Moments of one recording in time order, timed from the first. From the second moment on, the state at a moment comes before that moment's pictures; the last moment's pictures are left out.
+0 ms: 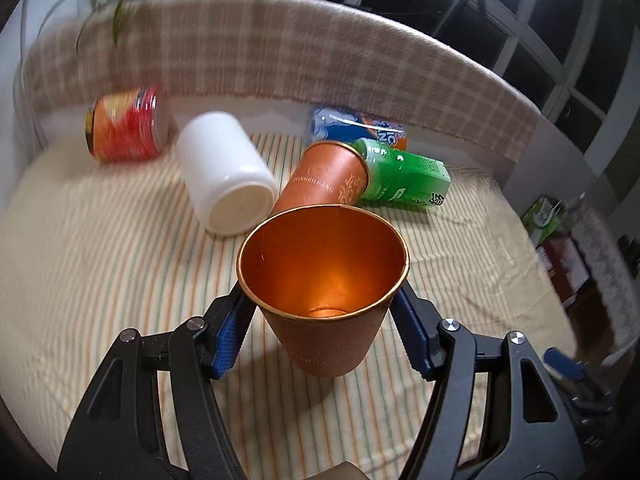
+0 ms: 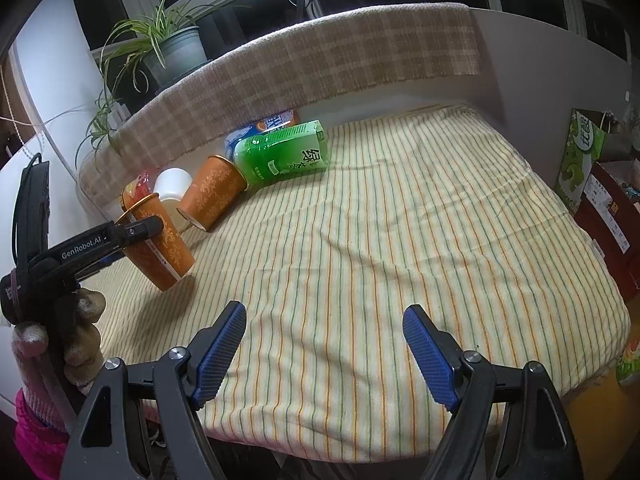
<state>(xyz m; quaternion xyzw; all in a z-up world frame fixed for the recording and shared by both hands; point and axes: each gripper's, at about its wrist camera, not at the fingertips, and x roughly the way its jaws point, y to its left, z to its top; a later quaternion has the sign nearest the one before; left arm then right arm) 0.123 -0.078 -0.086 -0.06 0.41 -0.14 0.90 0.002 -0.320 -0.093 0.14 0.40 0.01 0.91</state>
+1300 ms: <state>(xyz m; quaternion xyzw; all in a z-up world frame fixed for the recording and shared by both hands) 0.108 -0.084 -0.104 -0.01 0.39 -0.18 0.90 0.004 -0.310 -0.092 0.13 0.40 0.01 0.91</state>
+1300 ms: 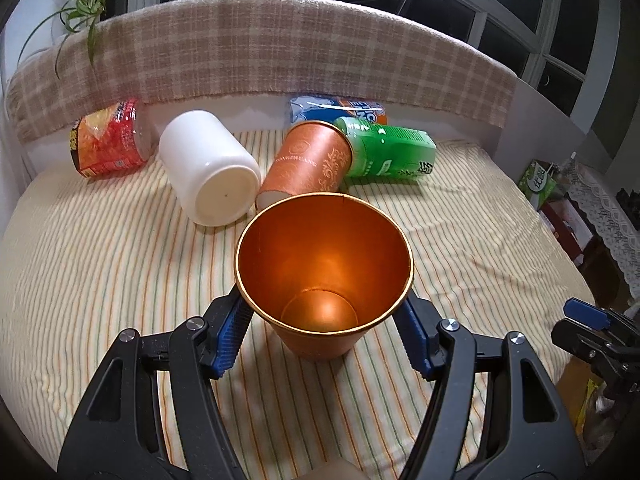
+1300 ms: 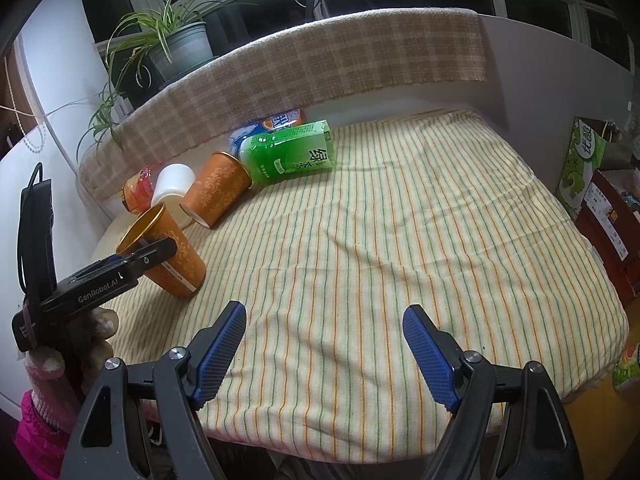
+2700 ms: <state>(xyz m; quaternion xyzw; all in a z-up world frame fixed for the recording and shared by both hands) 0.007 -0.015 -0.009 -0.02 0.24 -0.08 0.97 -0.005 -0.254 -0.039 0.05 0.31 0.03 0.95</state>
